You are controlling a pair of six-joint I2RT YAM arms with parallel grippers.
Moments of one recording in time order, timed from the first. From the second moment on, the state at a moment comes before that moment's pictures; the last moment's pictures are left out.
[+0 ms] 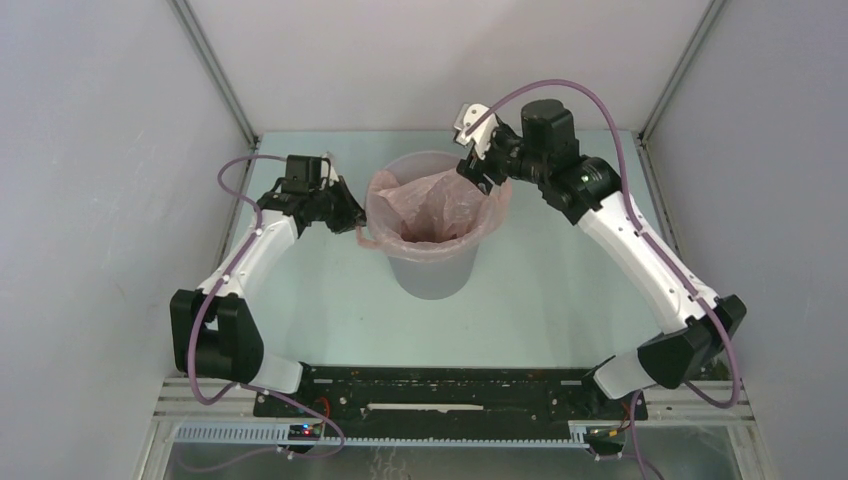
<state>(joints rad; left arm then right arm) -0.15 1.44 1.16 -0.56 0.38 -0.63 0.57 1.46 1.64 -0.51 -0.30 -0.57</state>
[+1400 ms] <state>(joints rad) -0.15 1.44 1.16 -0.58 0.36 -0.61 0.42 1.81 1.83 -0.44 -0.48 -0.33</state>
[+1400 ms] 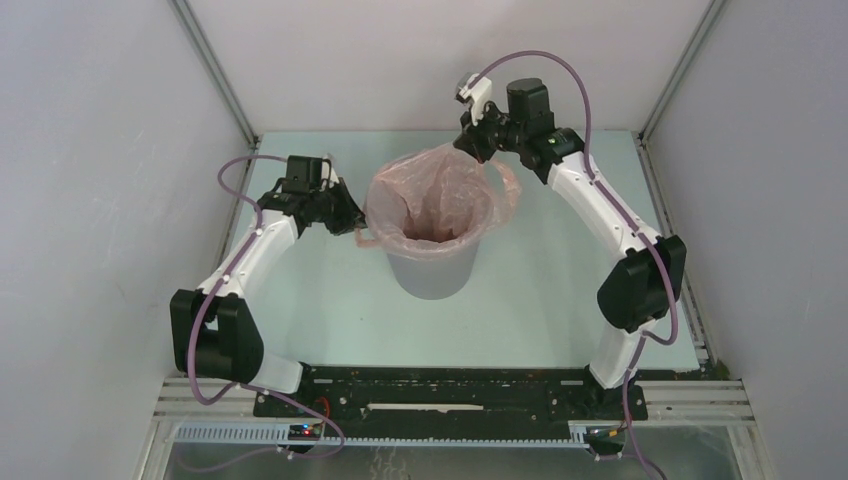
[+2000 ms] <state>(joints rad) -0.15 1.39 1.16 -0.63 0.33 -0.59 0.35 1.88 1.82 -0.30 -0.50 -0.11</state>
